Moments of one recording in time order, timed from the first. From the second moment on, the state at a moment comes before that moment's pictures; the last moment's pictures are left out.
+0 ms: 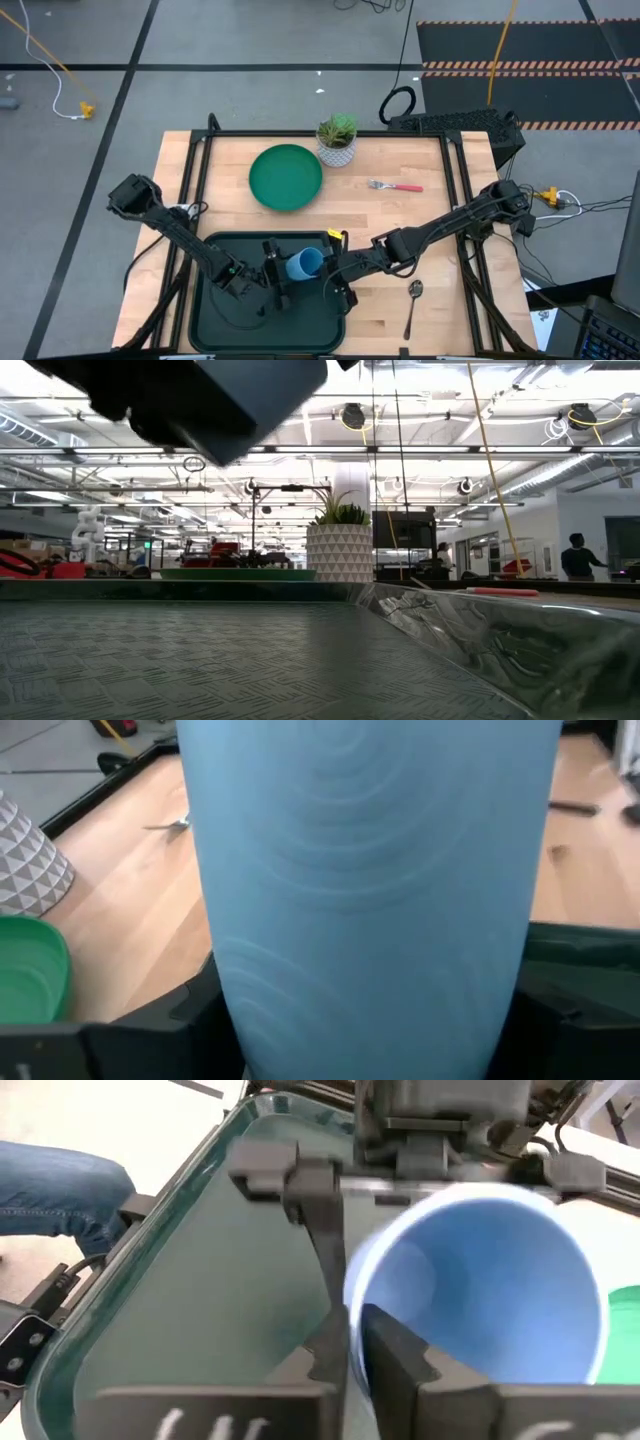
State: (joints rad) left arm -0.65 1.64 0.86 0.12 -0.82 -0.40; right arm 0.38 1.74 1.35 -0.23 0.15 -0.05
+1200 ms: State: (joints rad) left arm -1.00 1.39 0.65 -0.06 -1.43 -0.80; right arm 0.41 1.68 1.25 0.33 0.29 -0.09
